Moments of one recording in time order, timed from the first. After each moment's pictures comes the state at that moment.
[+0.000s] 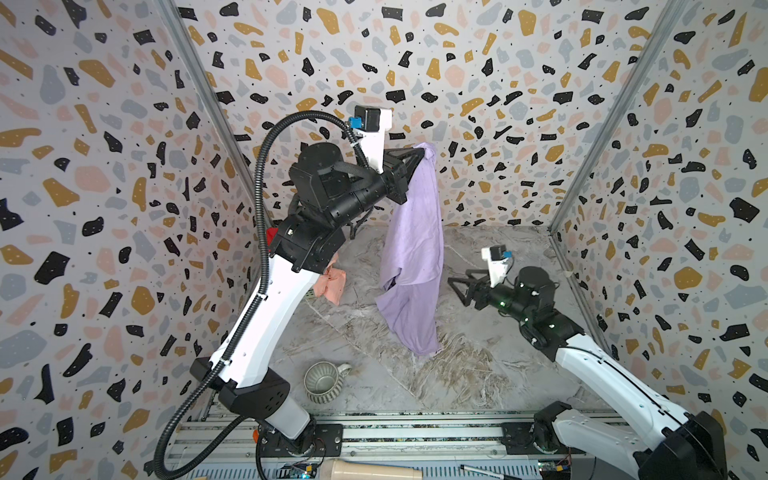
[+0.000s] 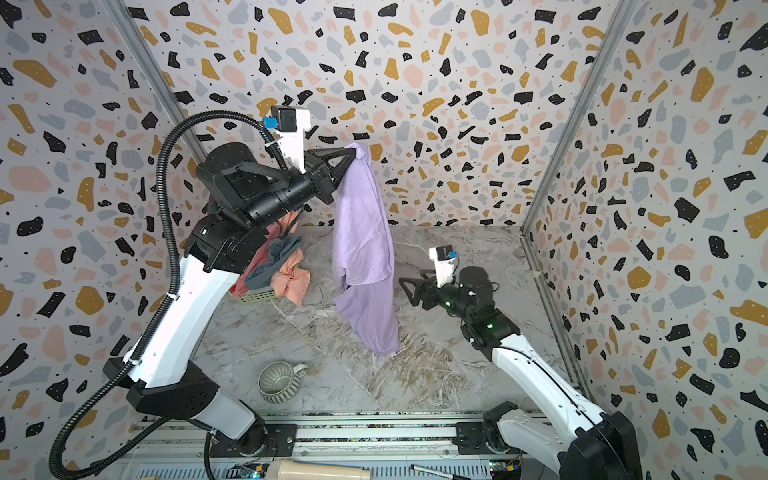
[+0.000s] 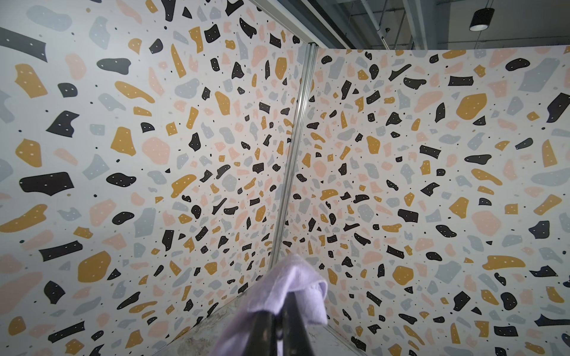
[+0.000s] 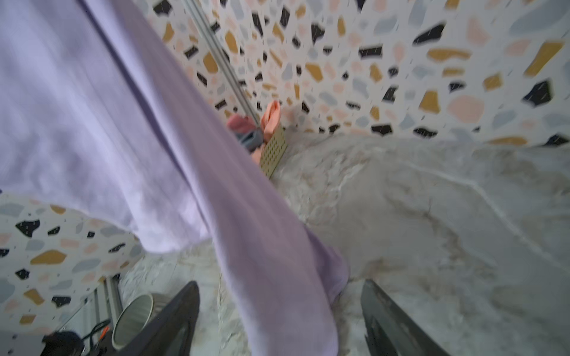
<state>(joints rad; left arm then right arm) -0.60 1.58 2.15 -0.38 0.30 -0.22 0.56 1.05 0.72 0.05 -0.34 0.33</state>
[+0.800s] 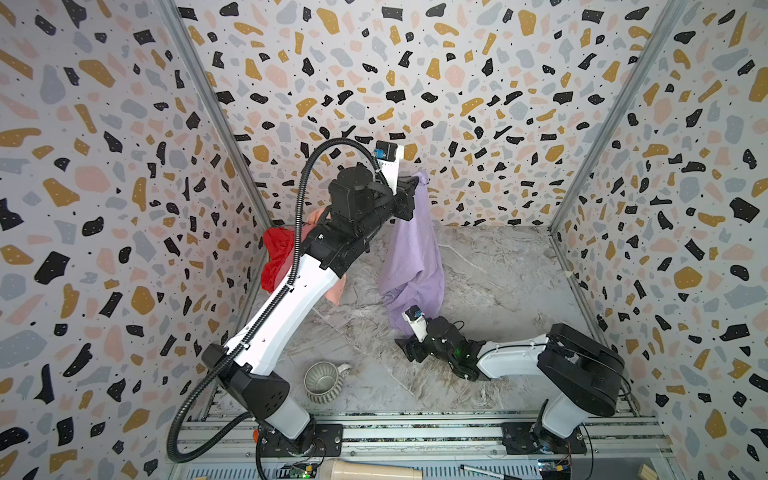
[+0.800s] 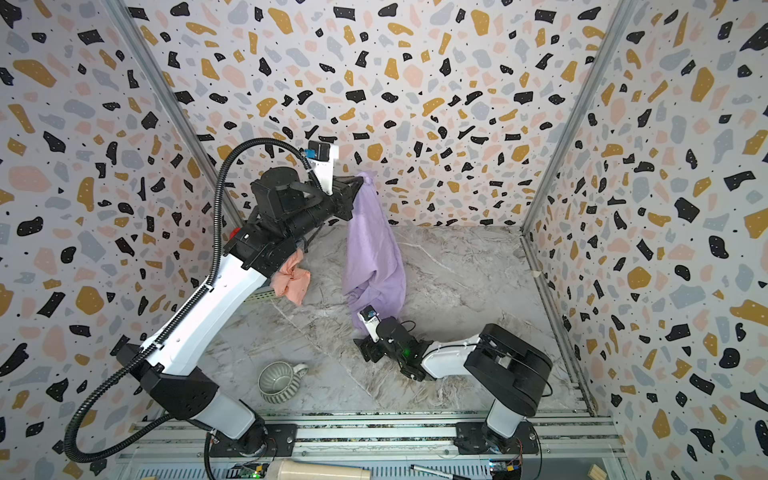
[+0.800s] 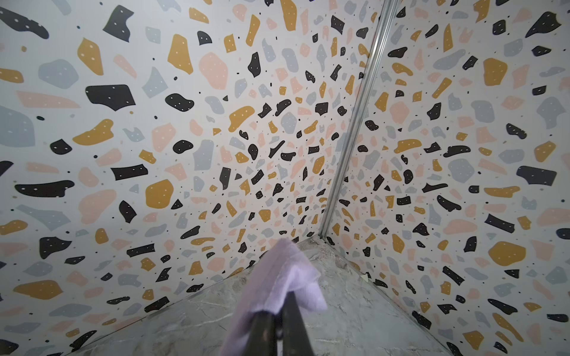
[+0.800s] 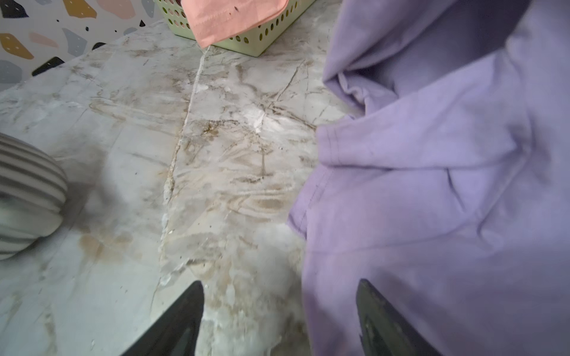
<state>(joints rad) -0.58 1.58 1.86 -0.29 0.08 -0.14 0.99 1.69 0.67 0.51 0.10 0.12</state>
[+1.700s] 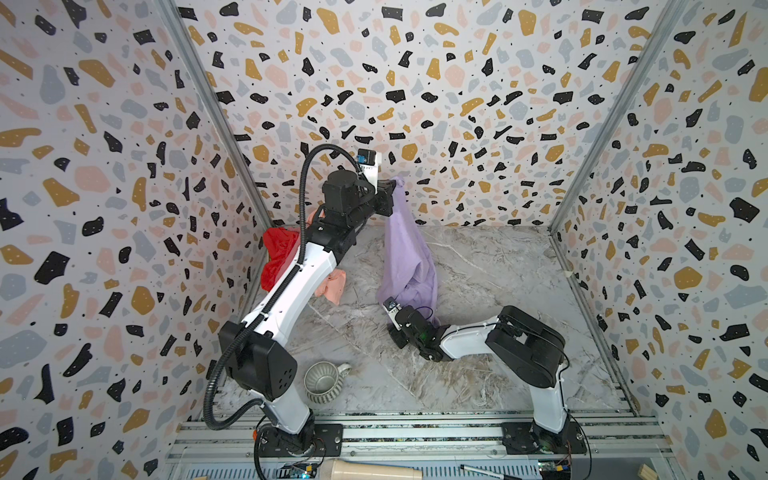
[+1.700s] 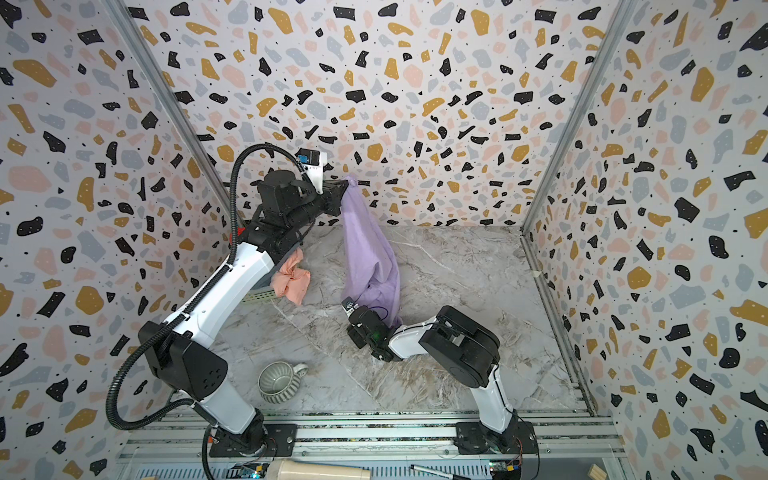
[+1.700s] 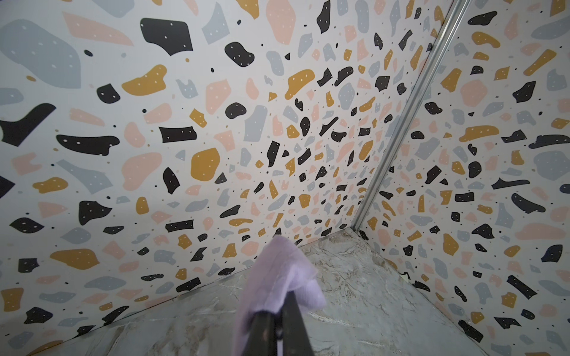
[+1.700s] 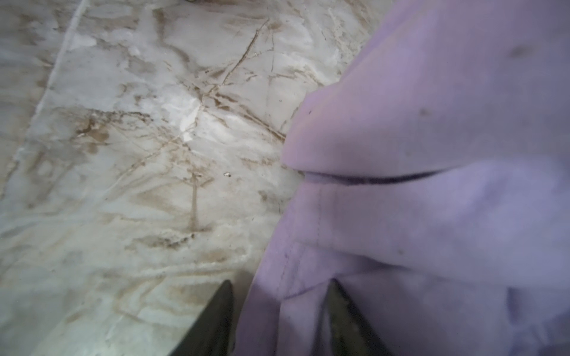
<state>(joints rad) -0.38 1.68 1.76 -0.14 0.23 -0.17 0.98 2.00 1.00 0.34 0.24 0.07</state>
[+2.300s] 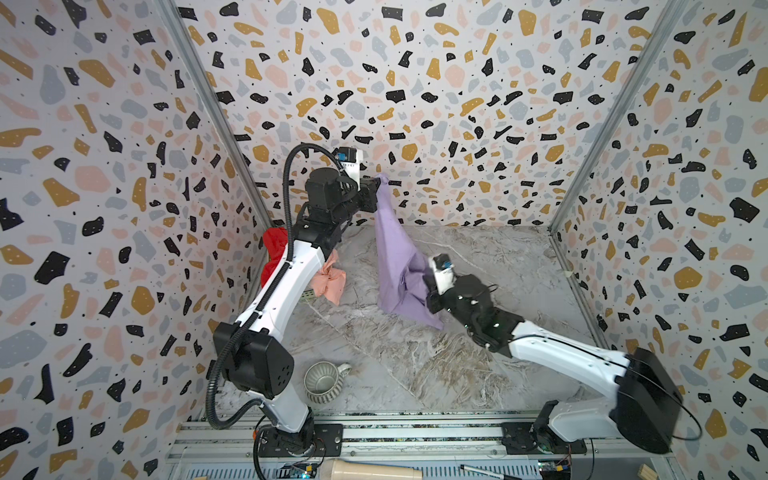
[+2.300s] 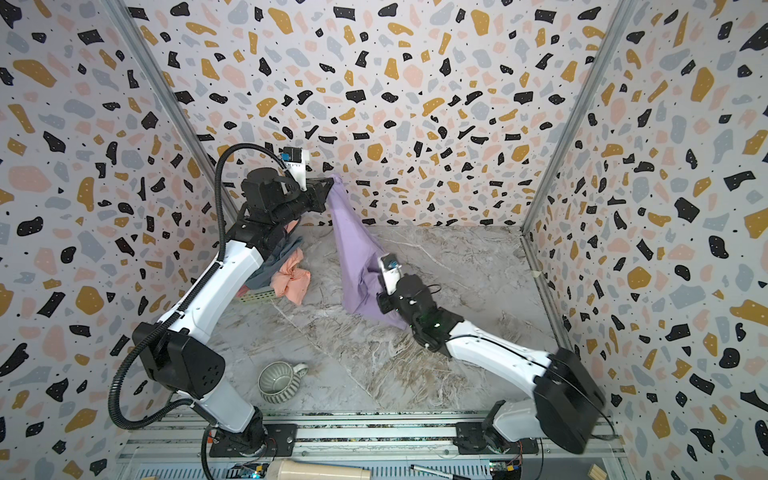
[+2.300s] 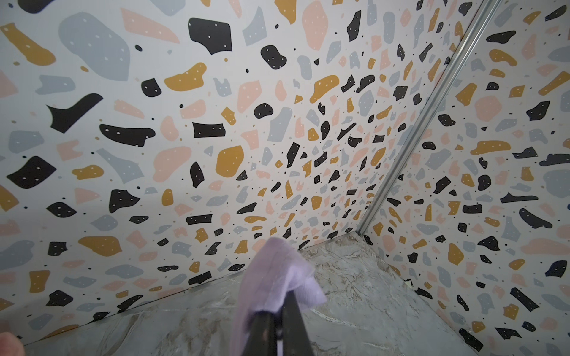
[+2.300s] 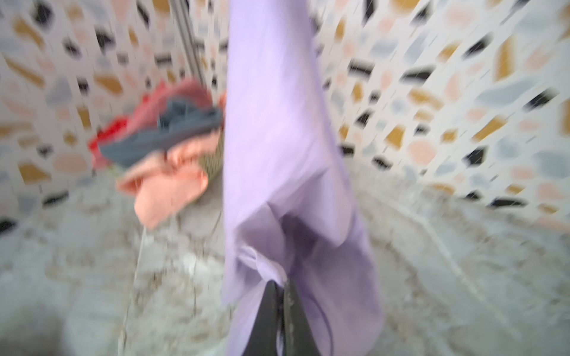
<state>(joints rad) -0.27 1.67 1.74 -0.14 0.33 -0.22 0.80 1.25 0.91 0.20 0.22 0.08</state>
